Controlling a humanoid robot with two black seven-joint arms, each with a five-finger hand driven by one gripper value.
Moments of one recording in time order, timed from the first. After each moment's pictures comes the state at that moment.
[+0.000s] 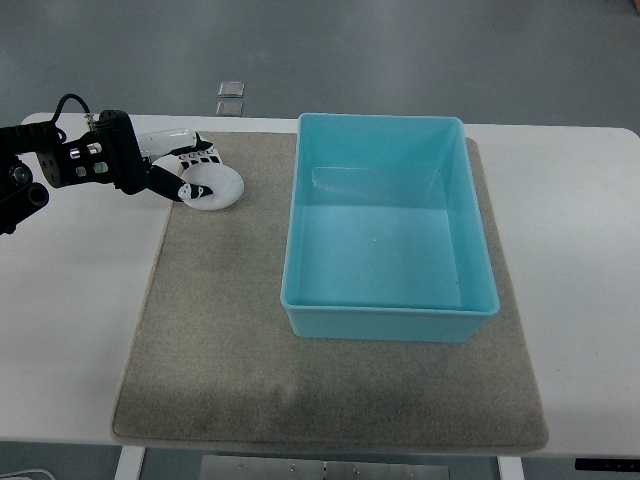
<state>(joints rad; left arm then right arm) -0.99 0.66 -0.37 -0.93 1.31 -0.23 -0.36 0.00 0.00 0.00 0.11 -0.07 -0.04 0.03</state>
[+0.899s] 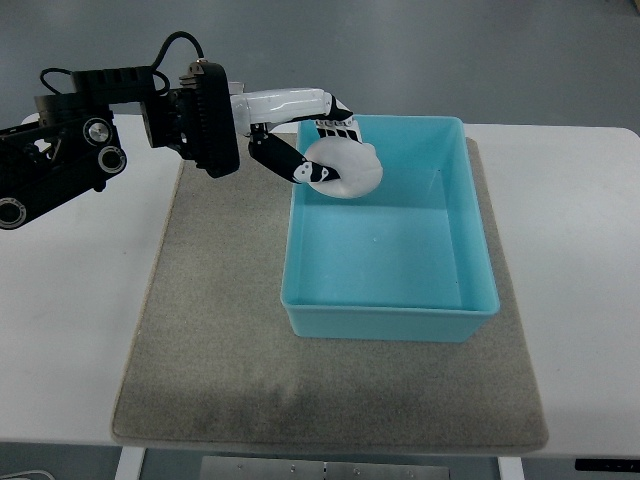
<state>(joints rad) -1.12 0.53 -0.38 -1.24 1.30 -0.27 -0.36 0.00 0.00 0.00 0.11 -0.07 -0.04 0.03</state>
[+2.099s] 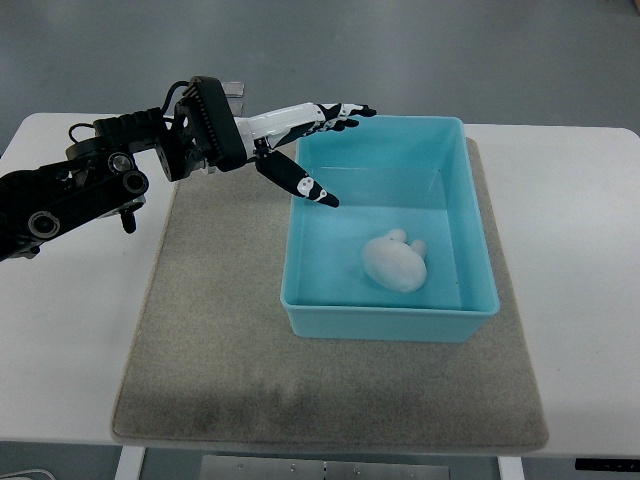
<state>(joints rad) -1.04 0.46 -0.36 -1.06 0.89 -0.18 -0.36 0.00 0.00 0.00 0.11 -0.07 -0.04 0.03</state>
